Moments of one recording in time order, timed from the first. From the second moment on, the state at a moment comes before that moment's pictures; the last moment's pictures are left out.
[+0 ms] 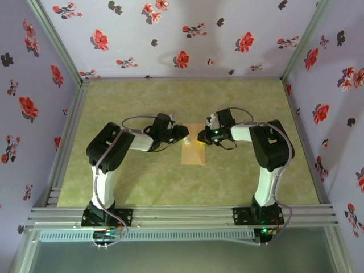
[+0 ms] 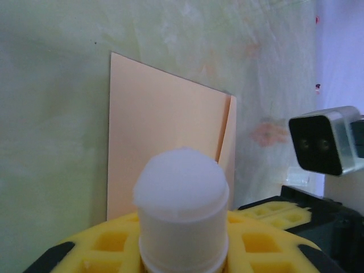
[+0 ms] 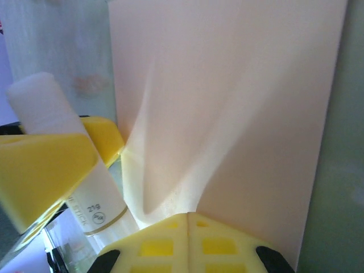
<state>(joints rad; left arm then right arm) -0.63 2.03 0.98 0.46 0.38 -0.99 0.35 1.93 0.97 -0.05 -0.72 0.59</state>
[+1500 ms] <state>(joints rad) -0.63 2.03 0.94 0.55 0.38 -1.00 0.40 1.81 0.94 -0.04 -0.57 0.72</state>
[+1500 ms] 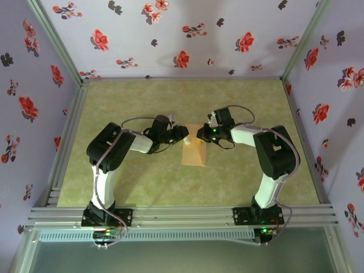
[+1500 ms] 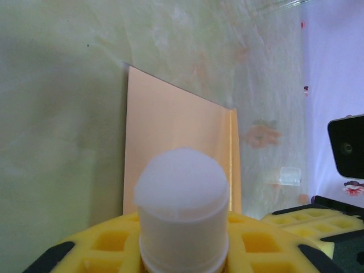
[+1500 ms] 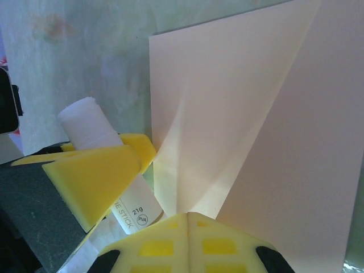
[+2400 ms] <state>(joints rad) -0.63 2.03 0.93 0.58 0.37 -1.01 0.42 1.85 0.75 0.31 -0.61 0.96</state>
